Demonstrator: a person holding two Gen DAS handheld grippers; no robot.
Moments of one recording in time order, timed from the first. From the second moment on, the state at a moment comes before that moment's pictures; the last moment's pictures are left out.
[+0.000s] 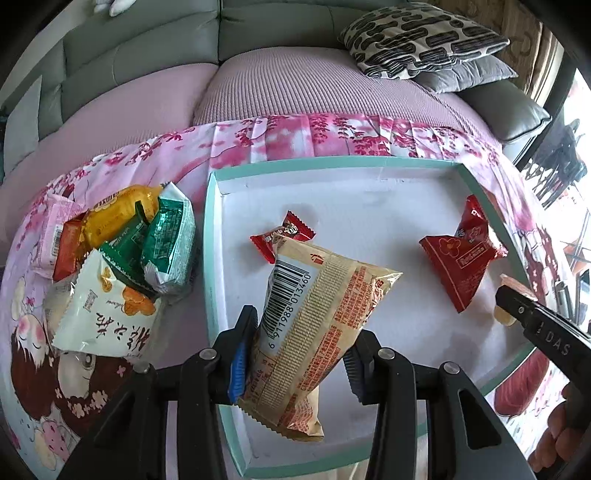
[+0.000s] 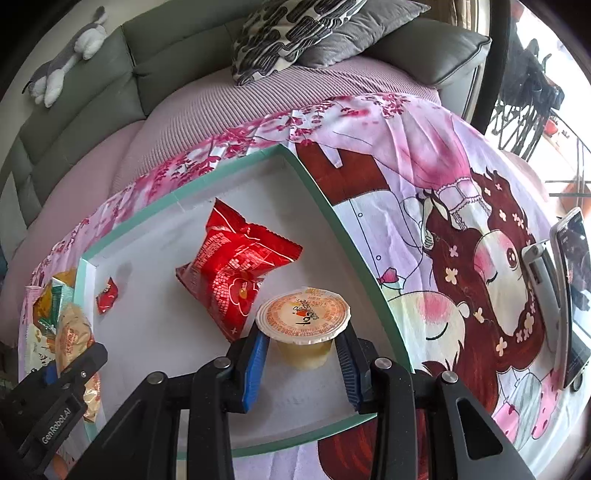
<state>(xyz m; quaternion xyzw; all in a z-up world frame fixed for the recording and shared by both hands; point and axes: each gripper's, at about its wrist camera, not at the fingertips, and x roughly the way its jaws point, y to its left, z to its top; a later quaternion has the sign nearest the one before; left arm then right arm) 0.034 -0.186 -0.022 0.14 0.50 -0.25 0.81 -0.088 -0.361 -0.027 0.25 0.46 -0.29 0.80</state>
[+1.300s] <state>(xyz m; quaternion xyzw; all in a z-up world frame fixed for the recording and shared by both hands) 0.063 -0.135 -0.012 0.05 0.51 -0.17 0.84 -0.088 -0.363 -0.027 0.24 0.46 -0.31 0.80</state>
